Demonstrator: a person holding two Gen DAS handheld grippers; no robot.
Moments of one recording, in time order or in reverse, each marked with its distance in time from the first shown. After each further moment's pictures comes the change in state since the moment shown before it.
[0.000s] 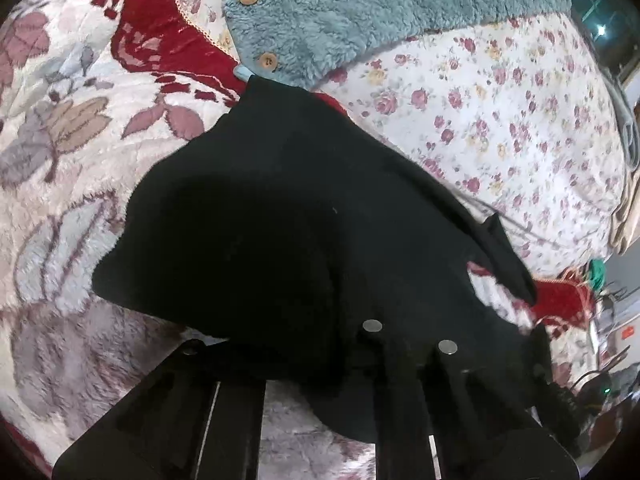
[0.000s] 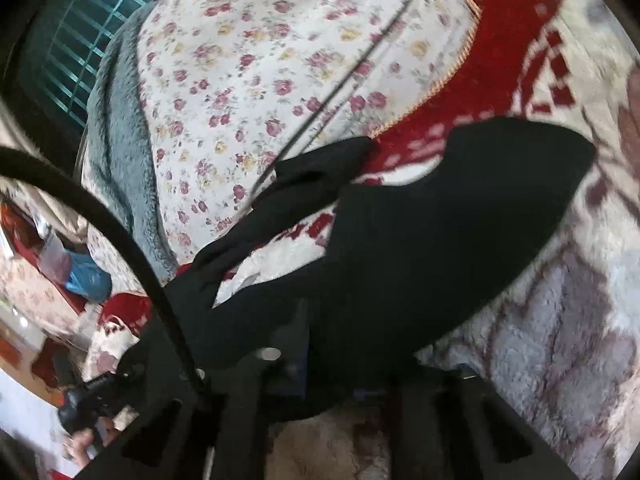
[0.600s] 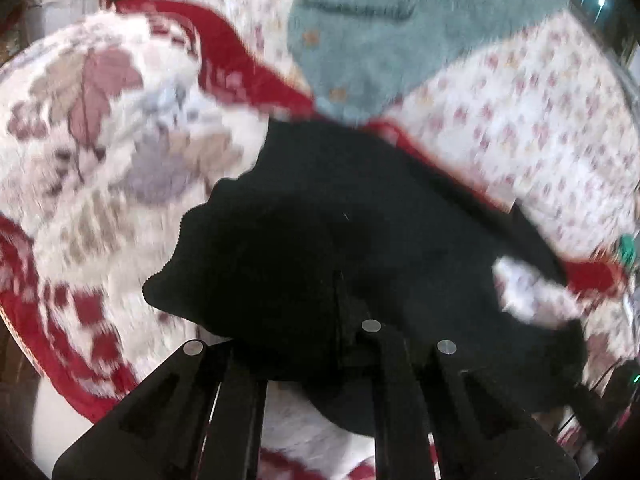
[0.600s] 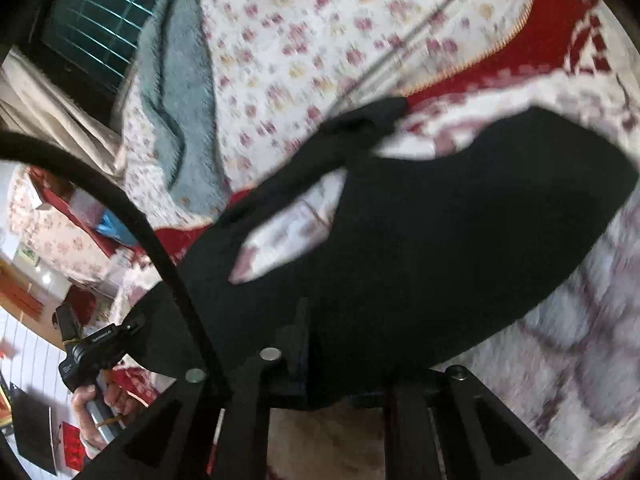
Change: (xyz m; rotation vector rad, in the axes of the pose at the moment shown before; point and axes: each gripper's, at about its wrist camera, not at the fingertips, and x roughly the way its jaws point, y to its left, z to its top) left arm -0.069 0.061 -0.019 0.082 -0.017 0.172; right arm -0.008 0.051 -0.072 -0.074 0.150 0.129
